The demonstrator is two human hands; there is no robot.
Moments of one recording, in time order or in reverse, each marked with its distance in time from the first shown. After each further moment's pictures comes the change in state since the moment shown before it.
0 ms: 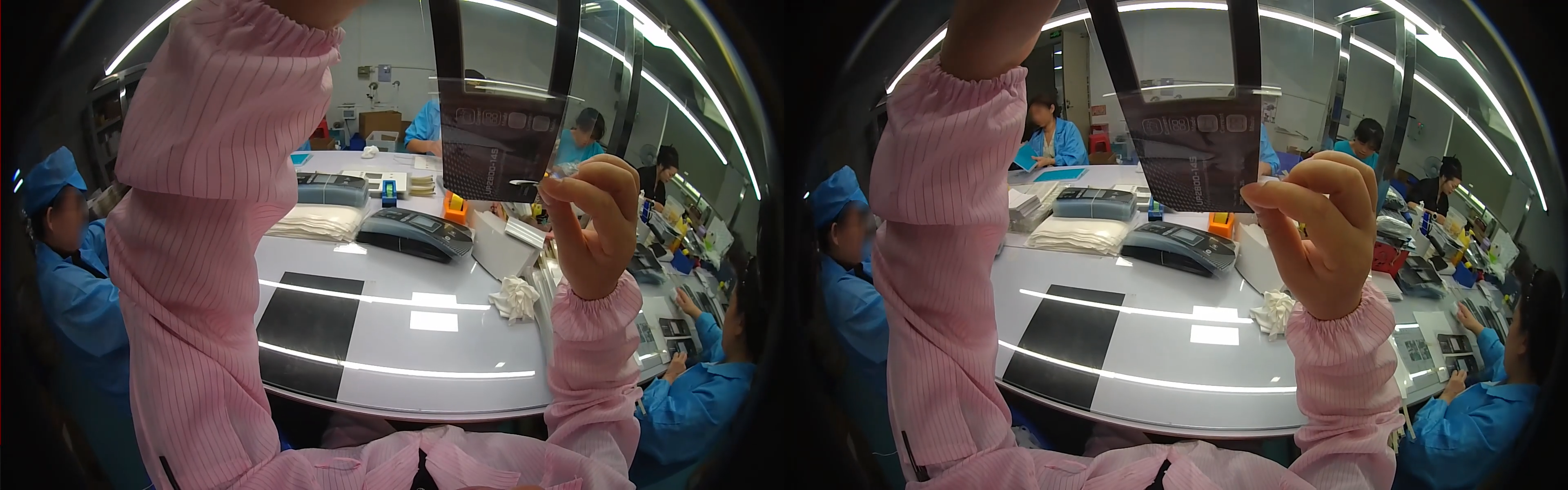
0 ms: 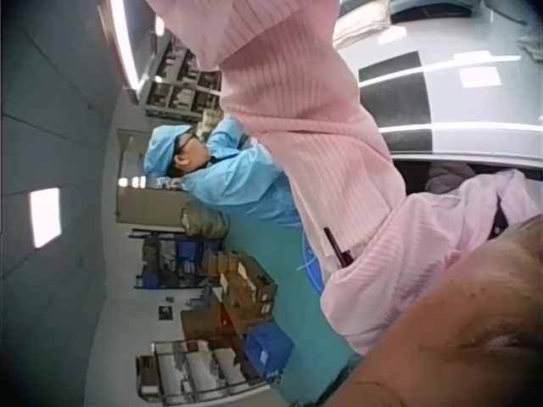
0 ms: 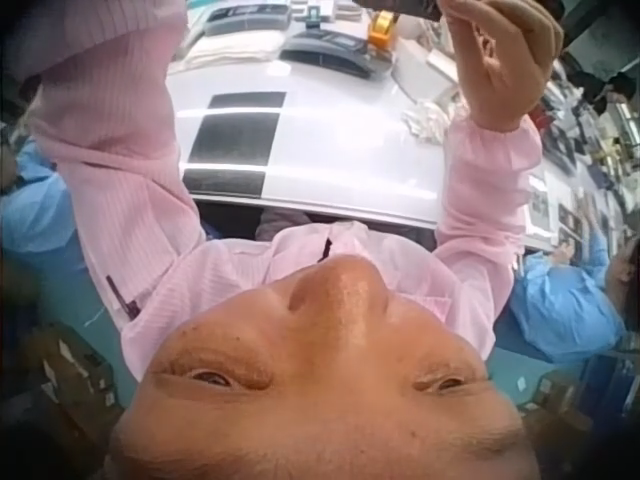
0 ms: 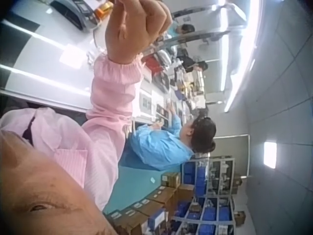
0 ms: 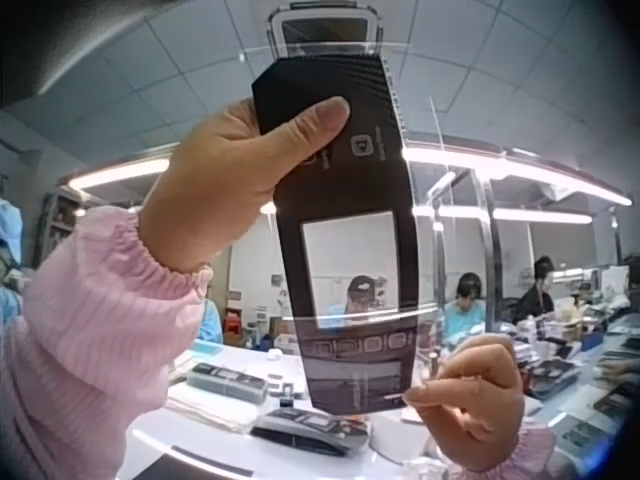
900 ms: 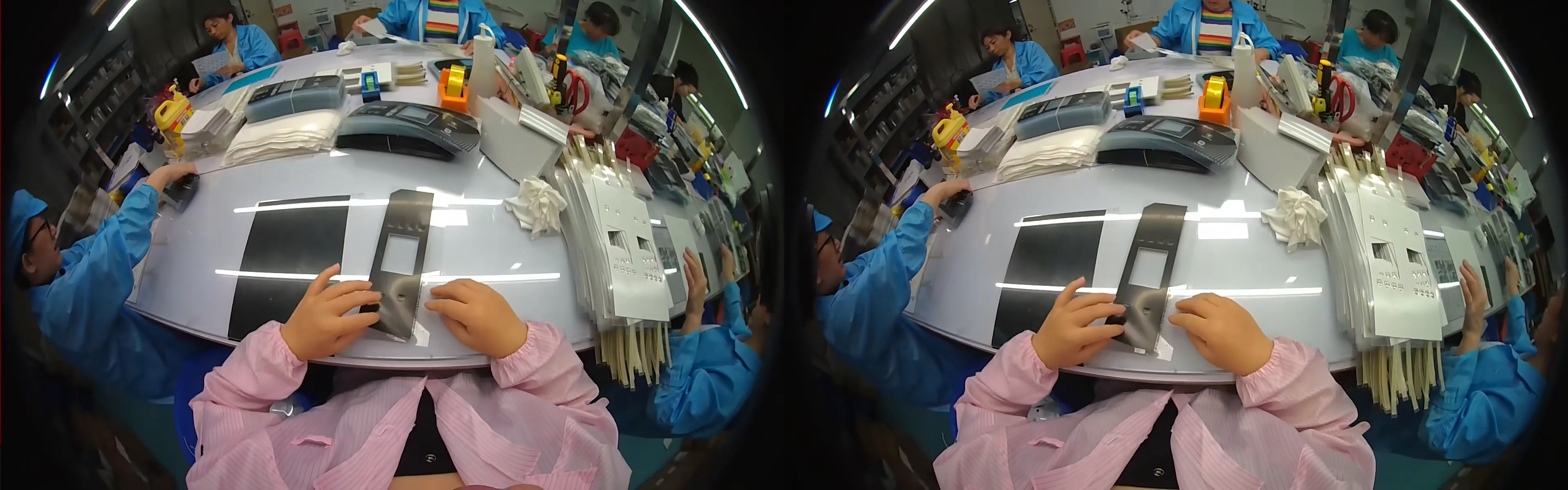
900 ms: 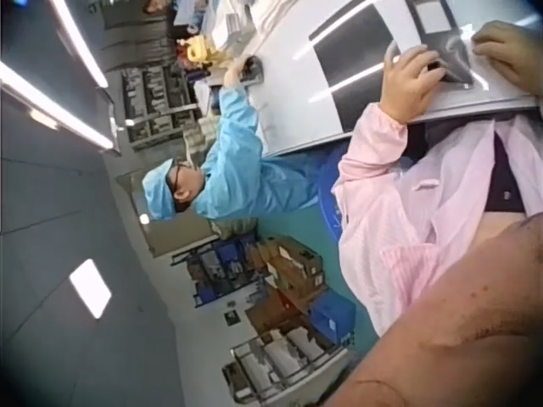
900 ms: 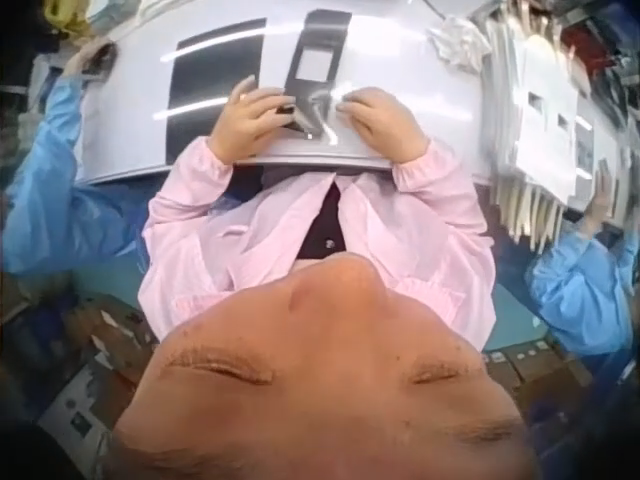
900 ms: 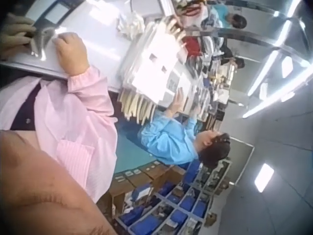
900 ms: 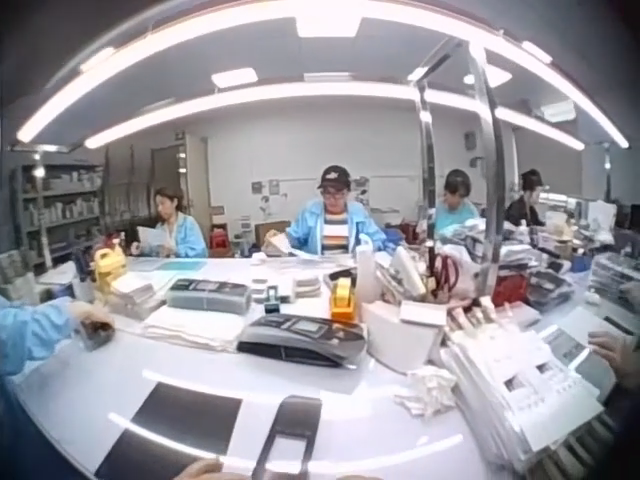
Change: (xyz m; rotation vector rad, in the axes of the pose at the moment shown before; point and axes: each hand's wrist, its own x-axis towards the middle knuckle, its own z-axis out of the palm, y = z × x) left_hand -0.407 0.056 0.087 0.224 -0.704 -0.540; right_hand -0.228 -0.128 0.029 0.629 -0.888 0.723
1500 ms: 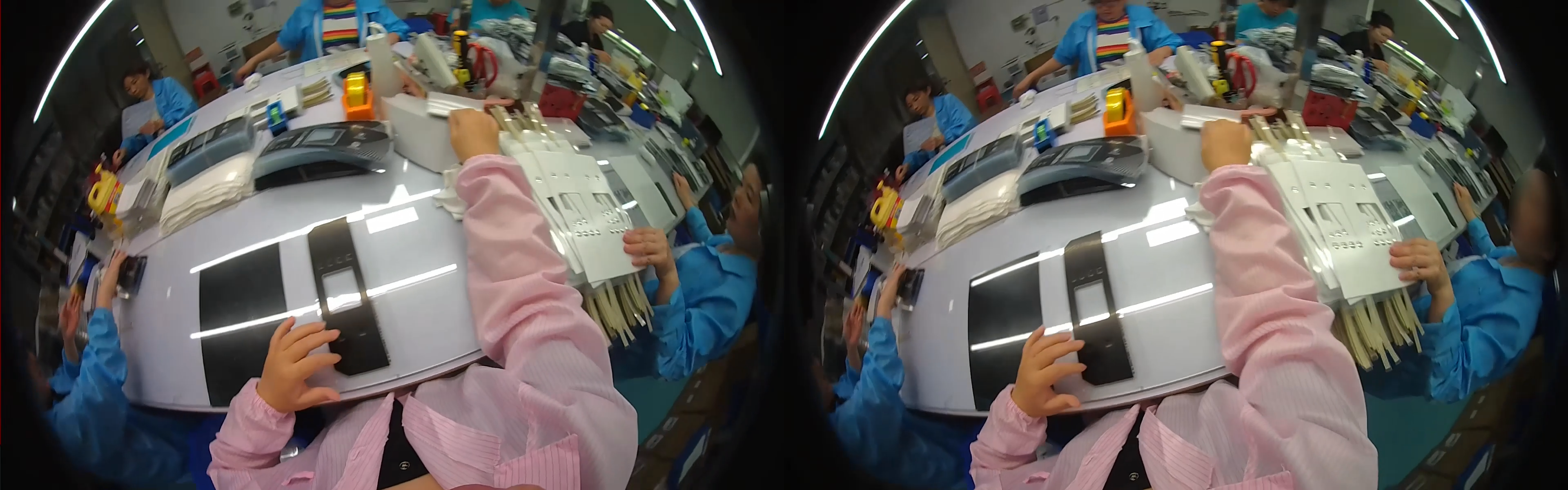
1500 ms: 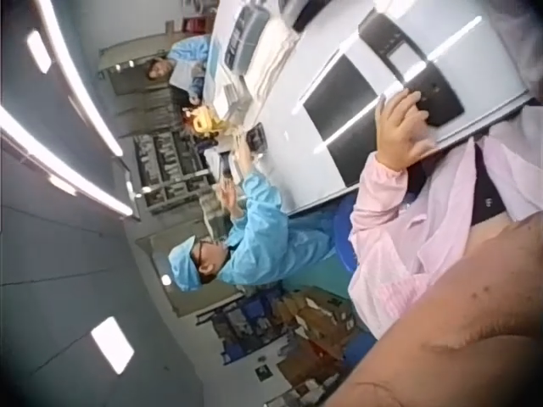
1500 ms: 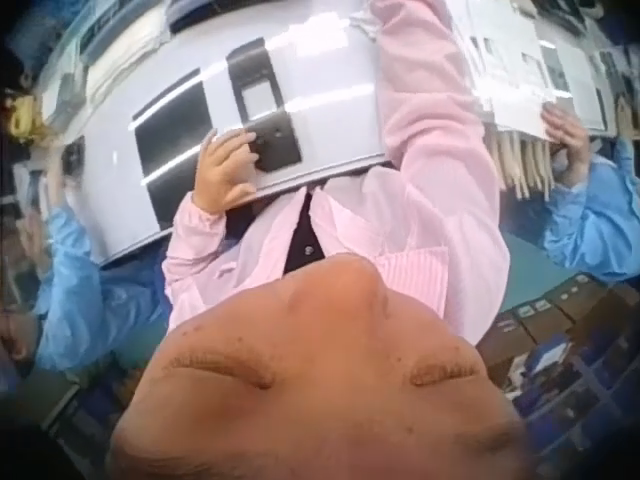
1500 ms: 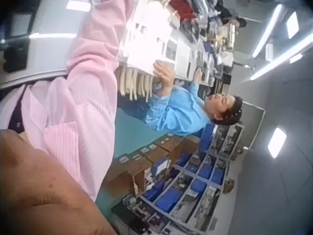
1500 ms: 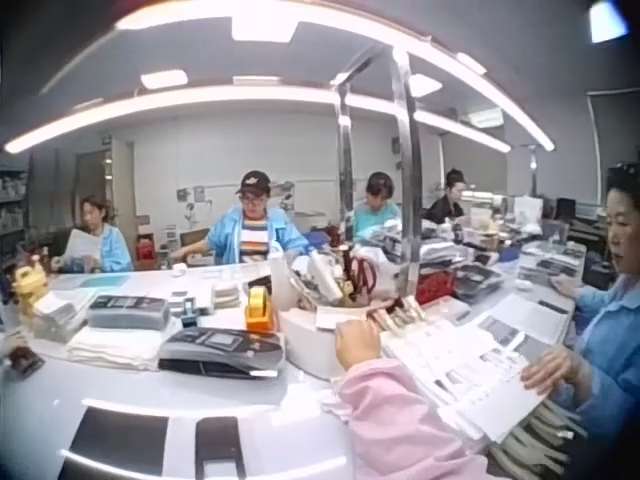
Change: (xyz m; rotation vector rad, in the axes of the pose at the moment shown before) left_hand 0.011 -0.007 0.004 -0.263 -0.076 -0.029; right_hand 0.098 0.238 -0.133 -0.929 0.379 0.776
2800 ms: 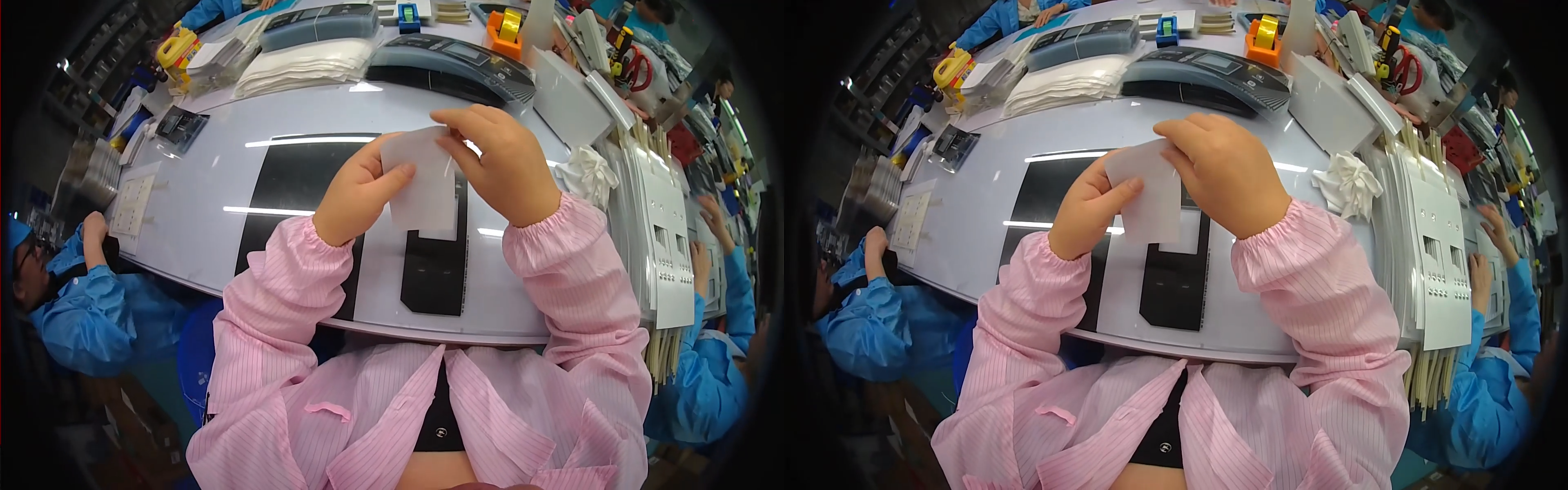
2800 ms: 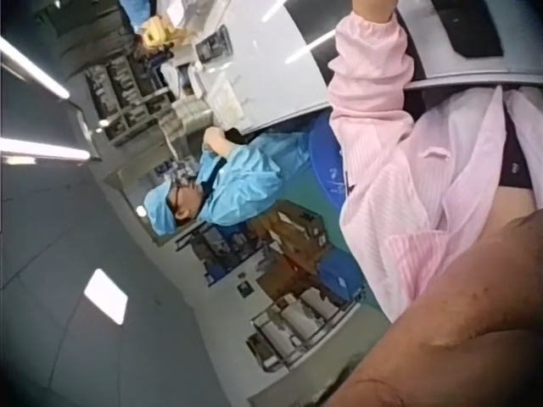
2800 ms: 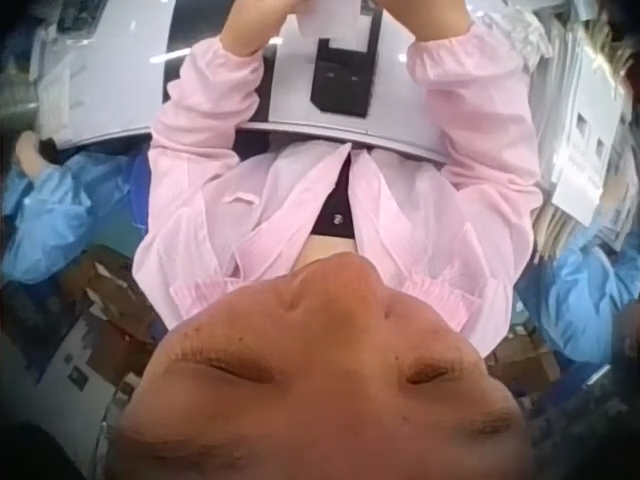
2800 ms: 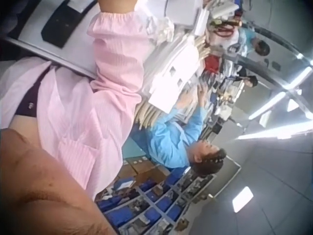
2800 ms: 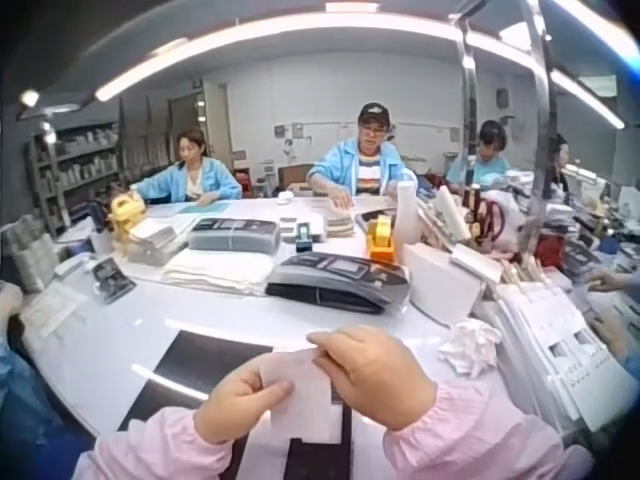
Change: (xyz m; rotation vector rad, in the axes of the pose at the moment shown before) left_hand 0.061 -0.060 -0.008 -1.101 0.426 -0.485; right_hand -0.125 -0.188 -0.112 0.918 -0.033 -0.761
